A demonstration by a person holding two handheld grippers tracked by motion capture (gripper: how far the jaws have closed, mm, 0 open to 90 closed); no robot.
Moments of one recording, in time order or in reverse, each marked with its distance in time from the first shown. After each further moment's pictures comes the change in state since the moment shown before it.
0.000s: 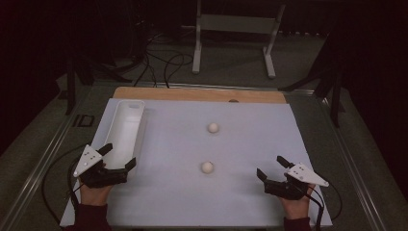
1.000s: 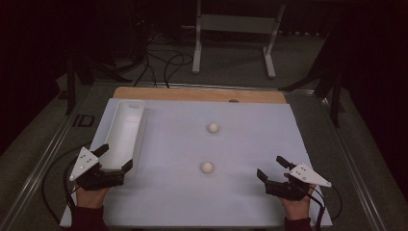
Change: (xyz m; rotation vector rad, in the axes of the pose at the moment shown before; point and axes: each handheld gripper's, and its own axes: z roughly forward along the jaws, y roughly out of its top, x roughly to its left) left arm 0.002 -0.001 -0.011 -0.020 0.021 0.044; right arm 0.000 0.002 -0.003 -0.024 0.036 0.023
